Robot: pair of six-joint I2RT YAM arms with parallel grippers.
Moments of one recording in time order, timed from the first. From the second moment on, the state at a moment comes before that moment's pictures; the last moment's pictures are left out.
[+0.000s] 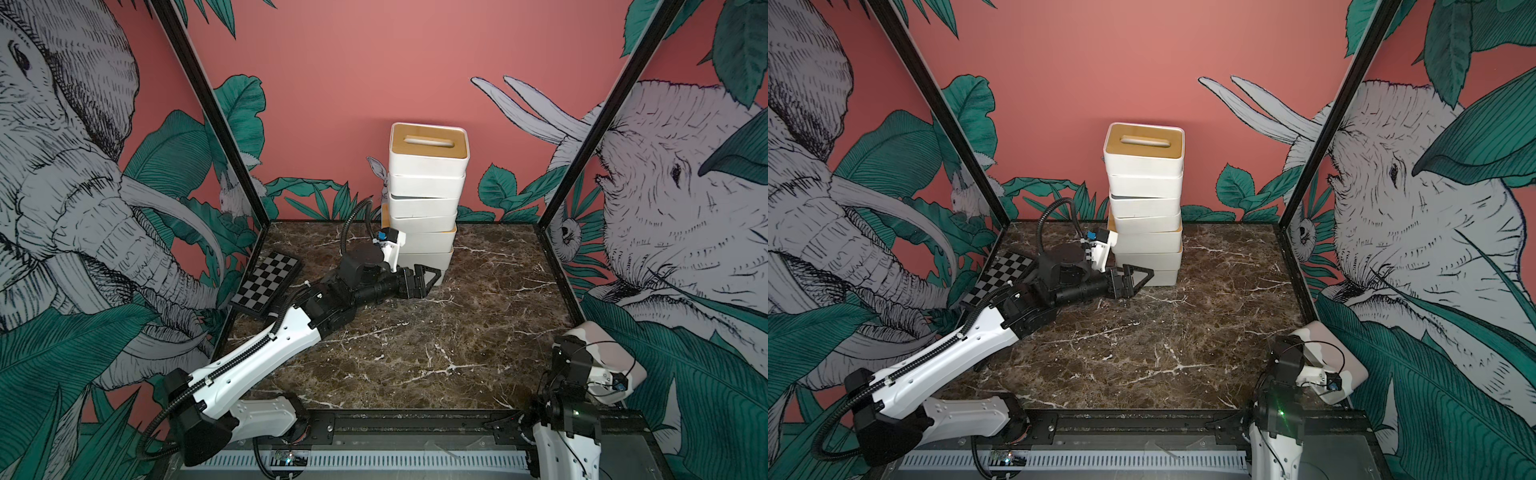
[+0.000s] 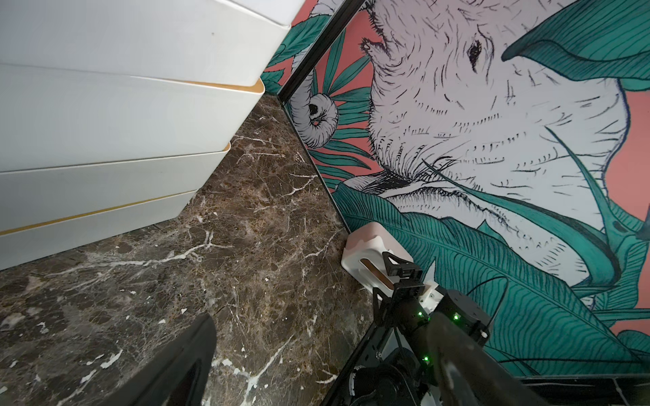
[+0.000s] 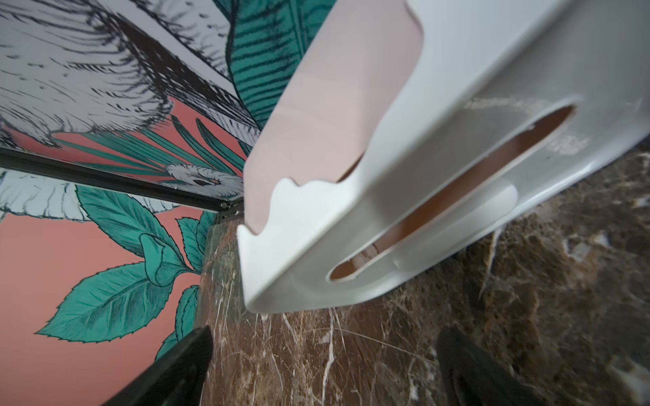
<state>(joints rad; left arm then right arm) -0.86 1.23 1.23 -0.31 0.20 -0.73 -0.23 0.09 0.24 -0.69 0.52 1.30</state>
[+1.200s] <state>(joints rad) -0.82 1.23 1.13 -0.18 0.25 -0.90 -0.24 0.21 0.03 -0.11 0.76 1.32</state>
